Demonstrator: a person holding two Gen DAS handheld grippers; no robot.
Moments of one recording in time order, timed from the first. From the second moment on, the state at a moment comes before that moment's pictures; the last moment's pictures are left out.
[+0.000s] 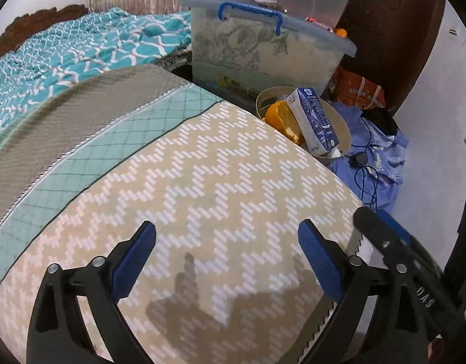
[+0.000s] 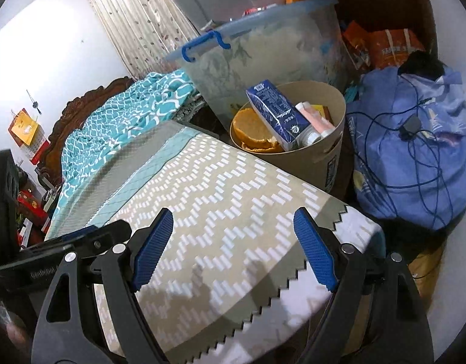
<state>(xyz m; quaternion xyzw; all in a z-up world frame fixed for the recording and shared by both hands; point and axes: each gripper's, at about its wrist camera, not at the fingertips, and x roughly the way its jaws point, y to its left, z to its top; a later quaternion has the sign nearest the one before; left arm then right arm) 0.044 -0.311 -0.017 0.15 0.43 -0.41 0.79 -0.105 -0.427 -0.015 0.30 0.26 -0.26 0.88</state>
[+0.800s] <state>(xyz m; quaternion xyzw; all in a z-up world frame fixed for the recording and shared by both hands) 0.012 -0.244 0.024 0.12 0.37 -0.39 0.83 -0.122 -0.373 0.026 0.27 0.24 -0.26 0.90</state>
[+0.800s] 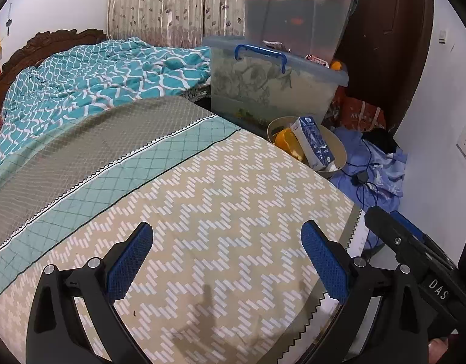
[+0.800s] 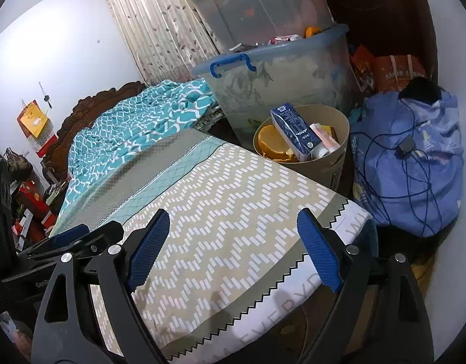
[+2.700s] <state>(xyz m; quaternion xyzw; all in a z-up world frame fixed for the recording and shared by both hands) -0.001 -0.212 0.063 0.14 0.28 -0.29 0.90 -0.134 -0.370 0.033 0.29 0.22 -0.26 0.89</state>
